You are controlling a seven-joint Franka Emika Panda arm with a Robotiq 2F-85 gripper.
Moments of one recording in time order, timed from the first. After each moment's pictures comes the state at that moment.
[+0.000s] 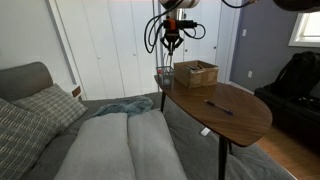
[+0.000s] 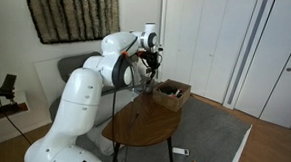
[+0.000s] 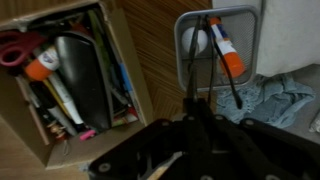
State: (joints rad) arm 0.24 0.55 -0.03 -1.03 -0.07 1.80 0.48
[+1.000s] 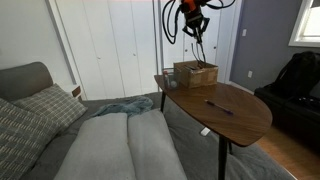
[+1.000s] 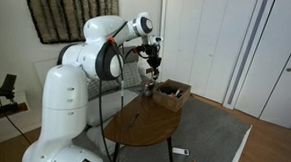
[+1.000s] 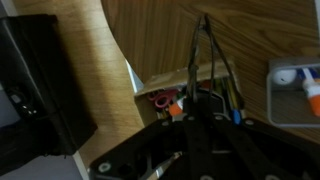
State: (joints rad) arm 0.30 0.30 -0.08 -1.23 -0.33 1.45 0.57
